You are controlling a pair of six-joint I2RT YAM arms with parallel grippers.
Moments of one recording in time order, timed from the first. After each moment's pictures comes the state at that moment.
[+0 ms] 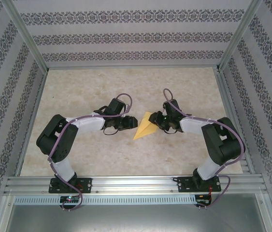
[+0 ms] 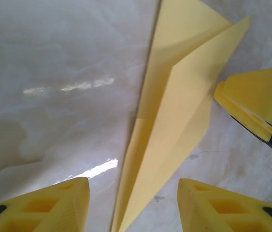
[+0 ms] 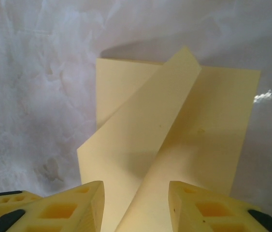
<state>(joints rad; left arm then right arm) -0.60 1.75 0.97 -0.17 0.41 -0.72 0.40 1.65 0.74 0.00 -0.36 0.87</state>
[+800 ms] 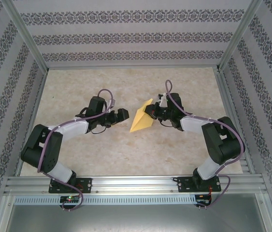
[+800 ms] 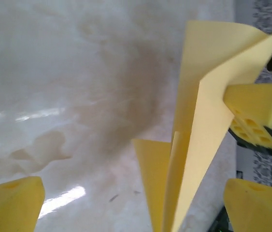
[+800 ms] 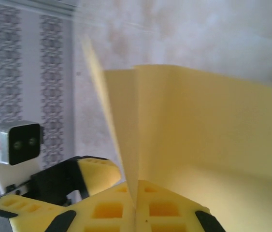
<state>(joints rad) -0.41 1.54 0.77 0.07 0.61 -0.78 0.37 1.64 0.76 0.37 -0.66 0.96</state>
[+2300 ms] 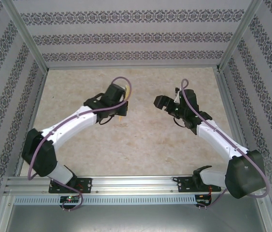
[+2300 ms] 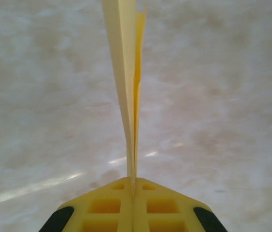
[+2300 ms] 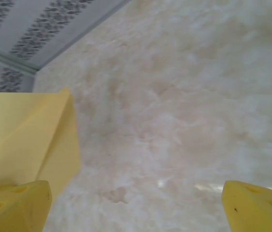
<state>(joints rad) -0.68 1.58 1.29 -0.63 -0.16 -0.44 0.34 1.23 0.80 -0.18 -0.22 0.68</state>
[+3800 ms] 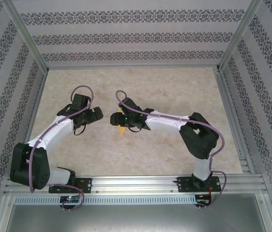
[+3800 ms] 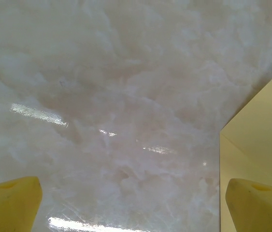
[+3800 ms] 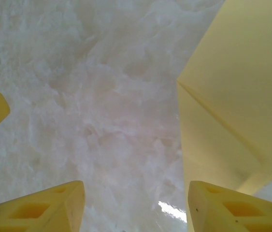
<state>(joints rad) -0.23 1.34 0.86 -0.54 0.00 -0.64 0.86 1.89 1.26 -0.20 -0.12 0.79</state>
